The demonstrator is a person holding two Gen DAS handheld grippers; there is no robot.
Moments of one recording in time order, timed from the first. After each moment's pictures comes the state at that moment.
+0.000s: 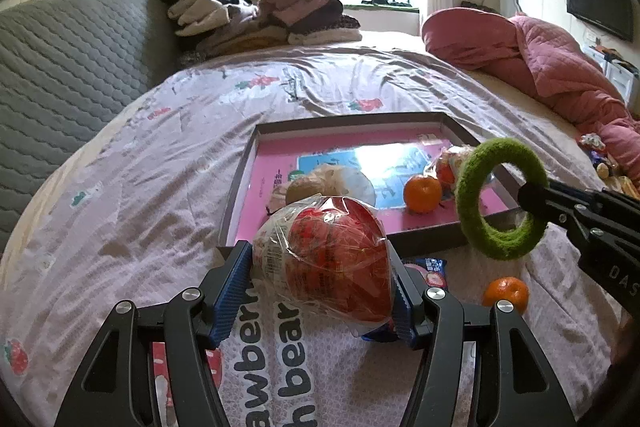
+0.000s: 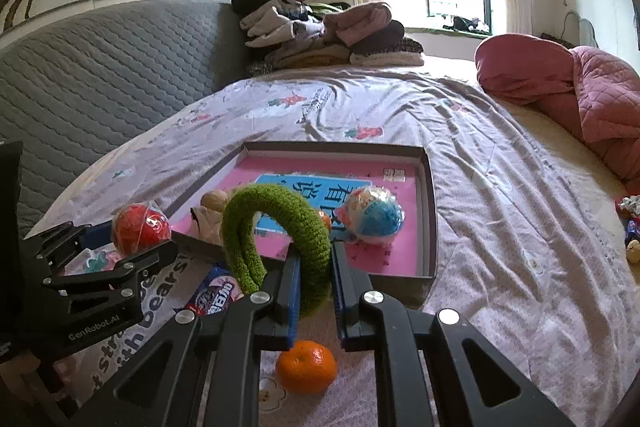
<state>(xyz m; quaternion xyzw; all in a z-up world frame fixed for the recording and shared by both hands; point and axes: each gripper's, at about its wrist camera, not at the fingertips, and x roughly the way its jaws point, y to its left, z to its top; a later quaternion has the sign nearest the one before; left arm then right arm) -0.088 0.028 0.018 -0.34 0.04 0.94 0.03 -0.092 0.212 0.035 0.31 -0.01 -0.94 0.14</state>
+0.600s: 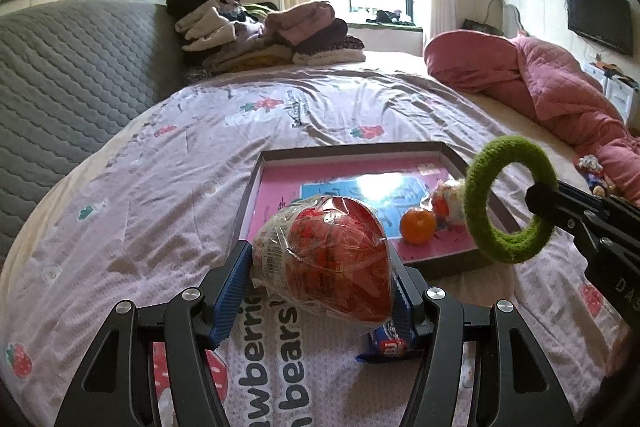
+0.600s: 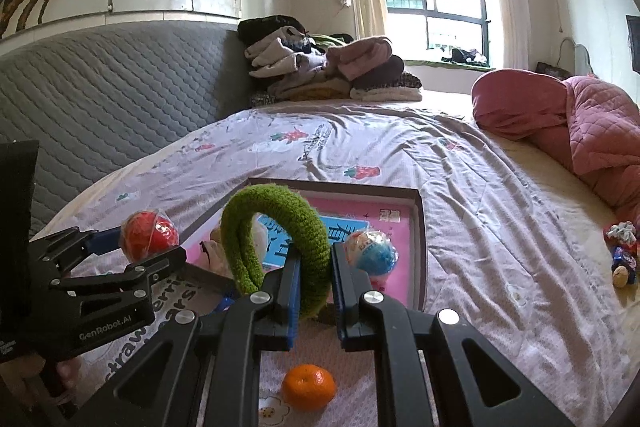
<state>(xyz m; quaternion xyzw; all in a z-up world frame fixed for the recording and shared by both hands) -0.086 0.025 0.040 -0.31 0.03 0.95 0.02 -0.082 0.211 0.061 0.25 0.00 -0.96 0.14</state>
